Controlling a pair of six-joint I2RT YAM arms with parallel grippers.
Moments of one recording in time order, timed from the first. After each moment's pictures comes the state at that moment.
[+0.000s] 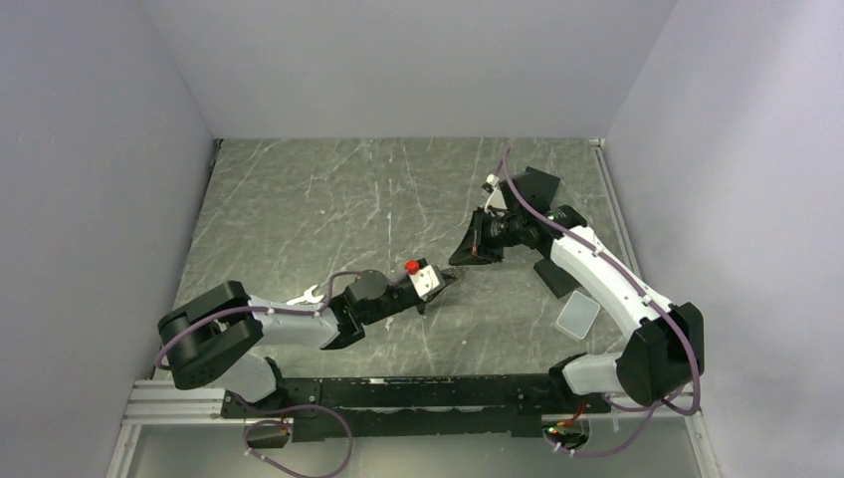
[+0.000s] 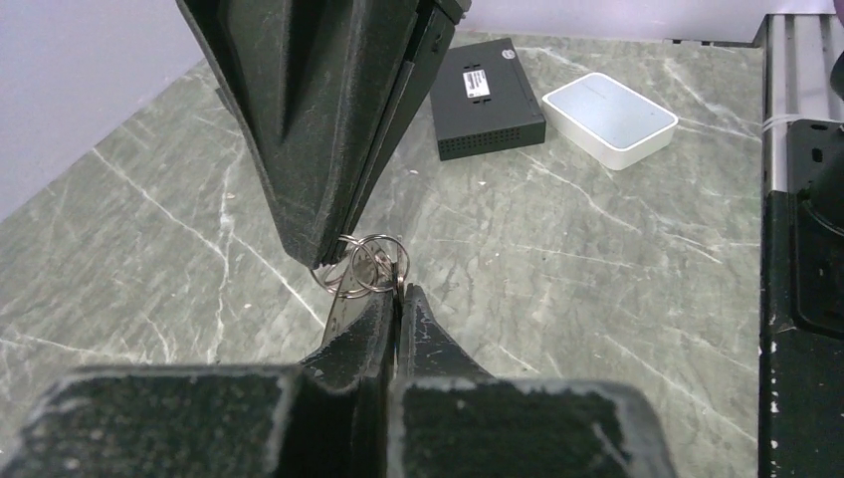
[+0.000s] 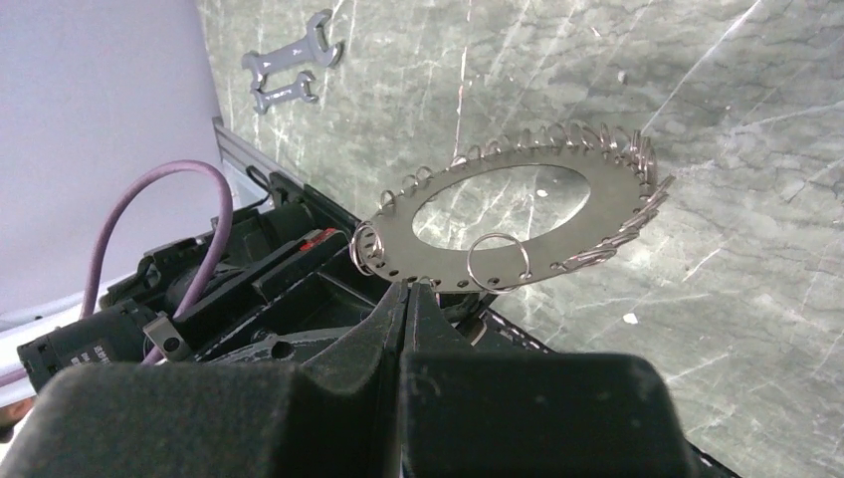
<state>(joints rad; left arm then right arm) -1.04 1.47 0.50 0.97 0.09 0.16 0.44 1.33 1.10 -0.68 -0.56 0.68</state>
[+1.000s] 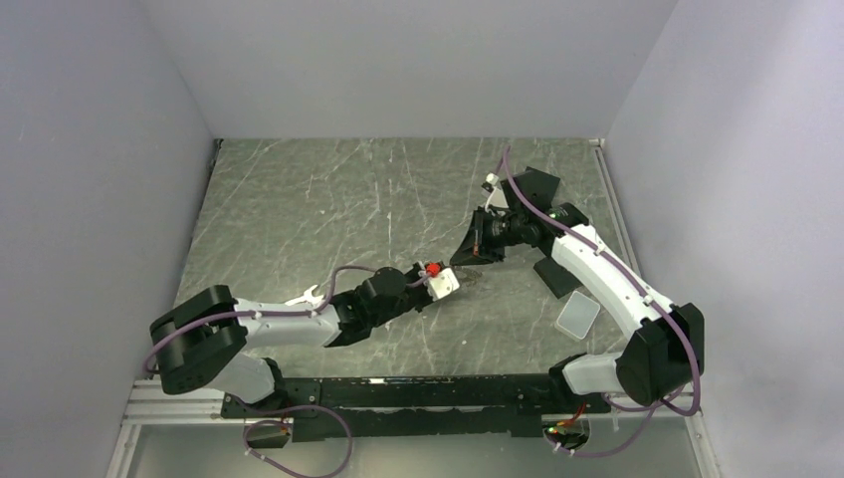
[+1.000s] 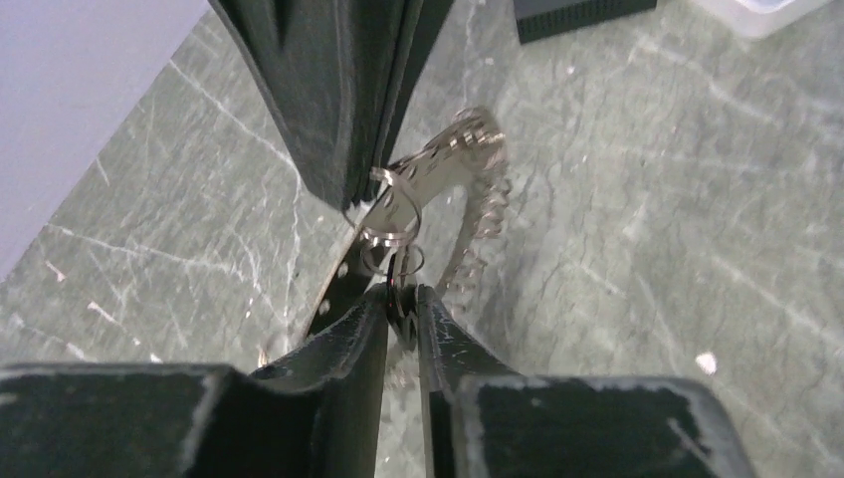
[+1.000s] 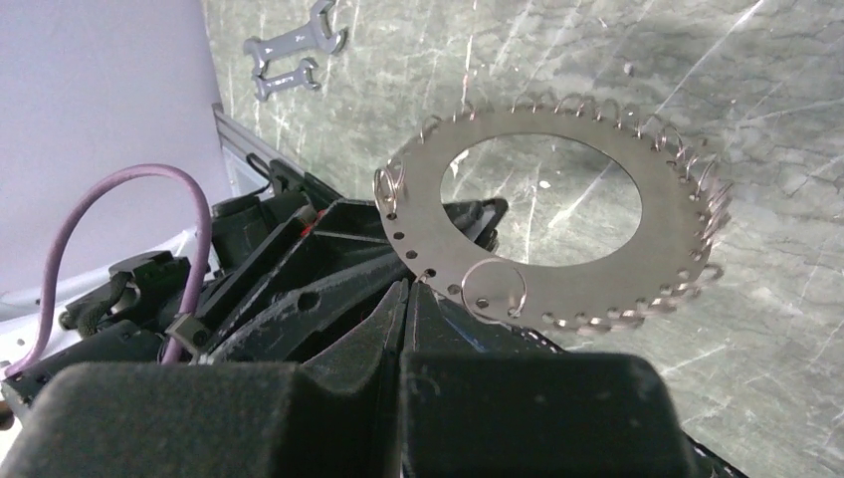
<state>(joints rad) -1.10 1.43 0.61 0.62 -0.14 0.32 0.43 1.33 1.12 -0.71 -0.58 0.65</state>
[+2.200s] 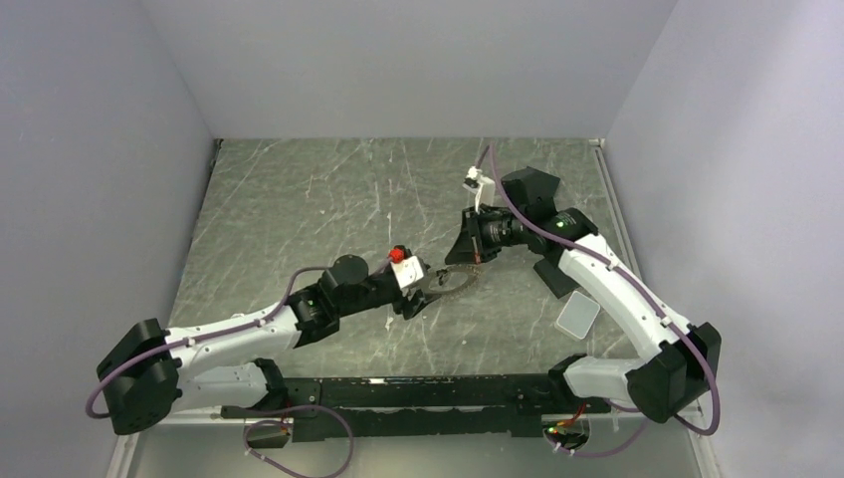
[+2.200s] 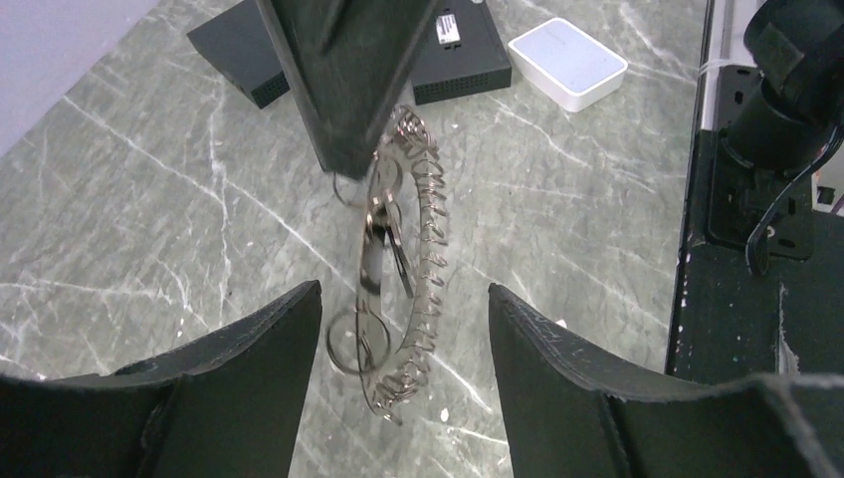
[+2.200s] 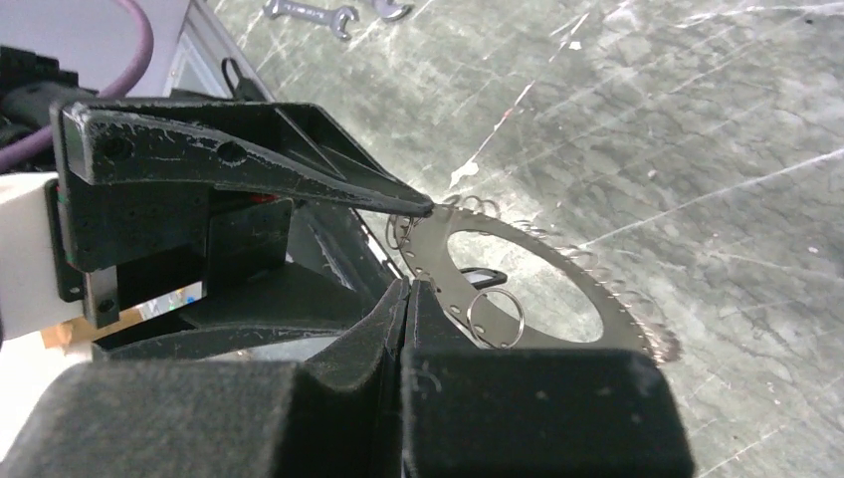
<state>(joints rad) -0.98 1.11 0.57 0.37 0.19 0.16 0.50 1.24 1.15 -0.67 -0.63 0.29</state>
